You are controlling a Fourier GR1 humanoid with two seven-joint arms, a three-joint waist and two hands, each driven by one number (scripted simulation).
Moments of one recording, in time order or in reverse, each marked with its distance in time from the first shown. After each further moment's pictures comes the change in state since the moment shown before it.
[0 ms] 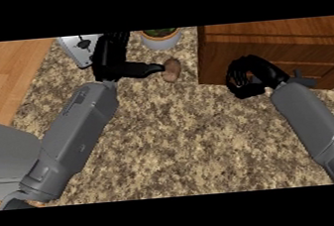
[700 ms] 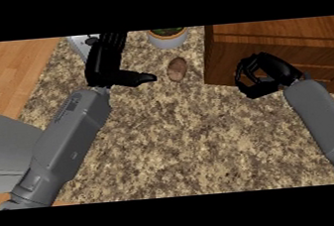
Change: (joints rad) left arm 0.070 0.038 -0.019 -0.075 0.002 -0.066 0.021; right arm 0.004 -0.042 -0.068 0.013 -0.117 0.185 -0.030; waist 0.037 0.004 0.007
